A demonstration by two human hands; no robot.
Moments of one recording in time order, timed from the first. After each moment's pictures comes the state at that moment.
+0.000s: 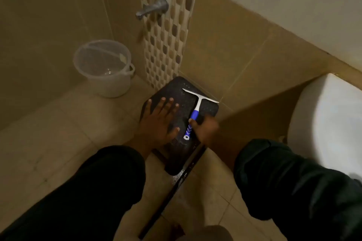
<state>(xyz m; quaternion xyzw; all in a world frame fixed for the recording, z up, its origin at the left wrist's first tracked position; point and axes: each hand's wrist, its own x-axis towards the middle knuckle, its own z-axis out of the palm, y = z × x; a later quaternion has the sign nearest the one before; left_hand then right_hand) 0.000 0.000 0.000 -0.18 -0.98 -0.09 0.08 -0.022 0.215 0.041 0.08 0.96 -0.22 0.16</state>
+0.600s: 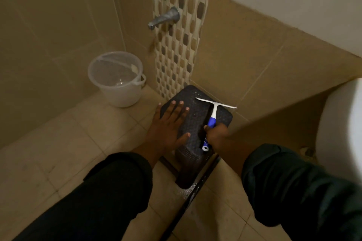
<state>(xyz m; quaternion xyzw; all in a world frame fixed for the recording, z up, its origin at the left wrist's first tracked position) -0.023 -0.016 -0.026 -0.19 -0.97 -0.06 0.15 -0.061 0.205 -0.013 0.24 0.89 -0.37 0.15</state>
